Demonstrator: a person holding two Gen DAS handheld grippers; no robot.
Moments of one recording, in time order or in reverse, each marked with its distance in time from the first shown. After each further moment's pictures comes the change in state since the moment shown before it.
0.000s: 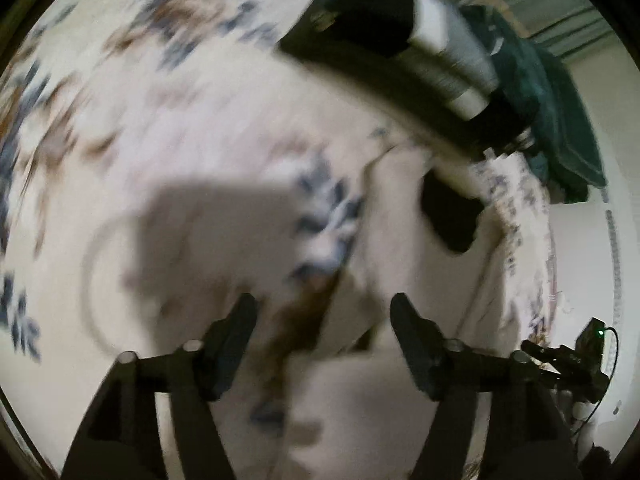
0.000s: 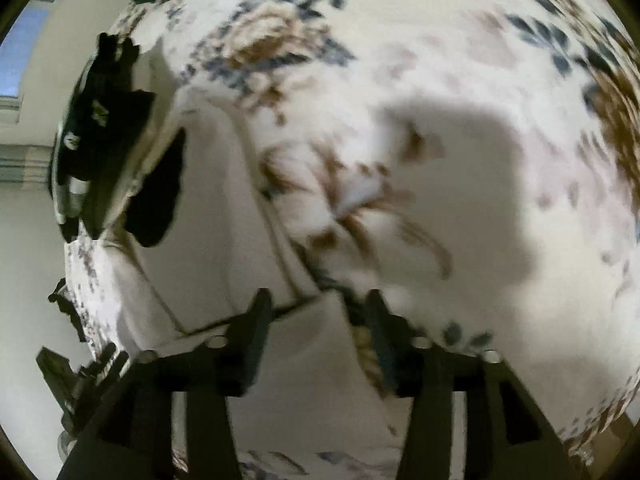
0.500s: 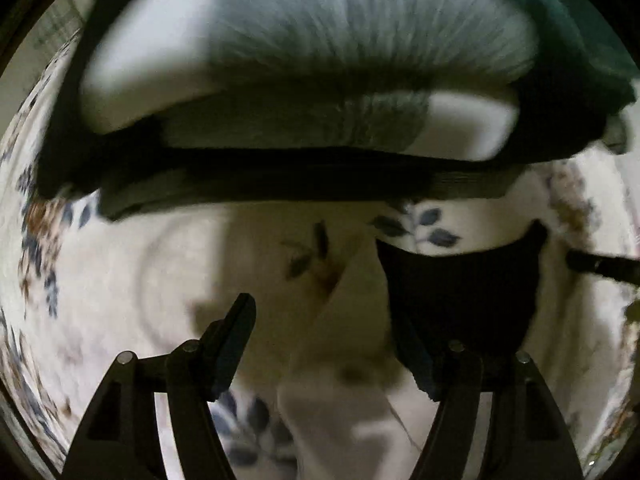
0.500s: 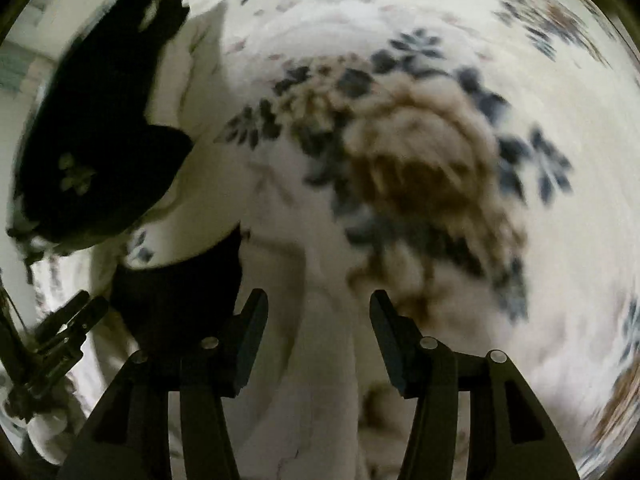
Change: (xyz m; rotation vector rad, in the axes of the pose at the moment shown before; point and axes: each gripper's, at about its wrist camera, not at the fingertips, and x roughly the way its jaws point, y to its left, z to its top) left arm 0.127 -0.098 0.106 0.378 0.074 0.342; right arm 0.084 0.142 0.156 -0.335 0.031 -0.173
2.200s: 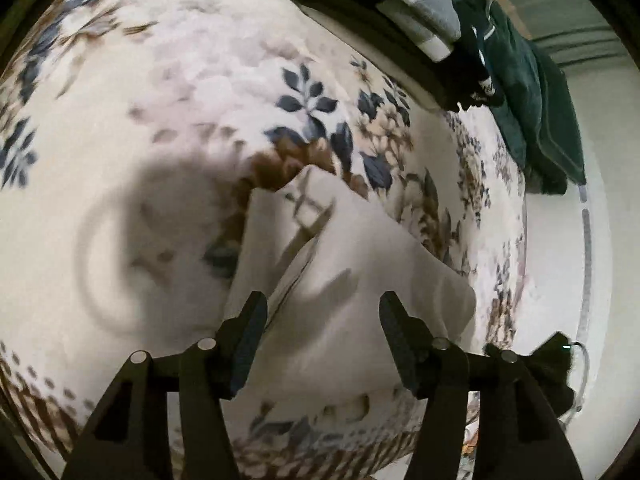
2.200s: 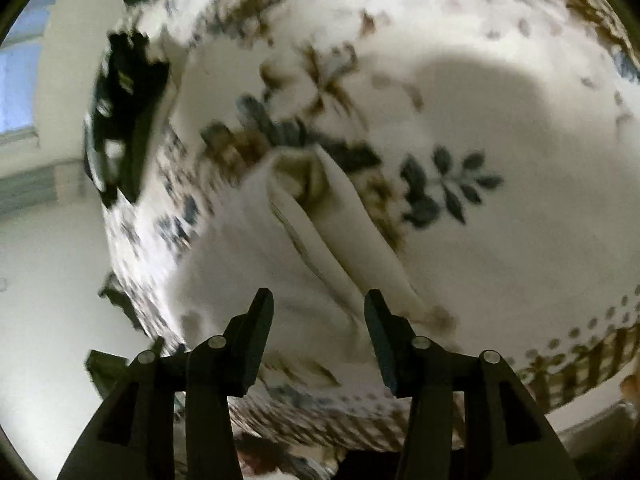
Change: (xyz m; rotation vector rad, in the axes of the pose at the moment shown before) left arm -0.112 0.043 -0.226 -0.480 0.047 -0.438; right arm -0.083 -0.088 -0.304 0.459 0.056 0.384
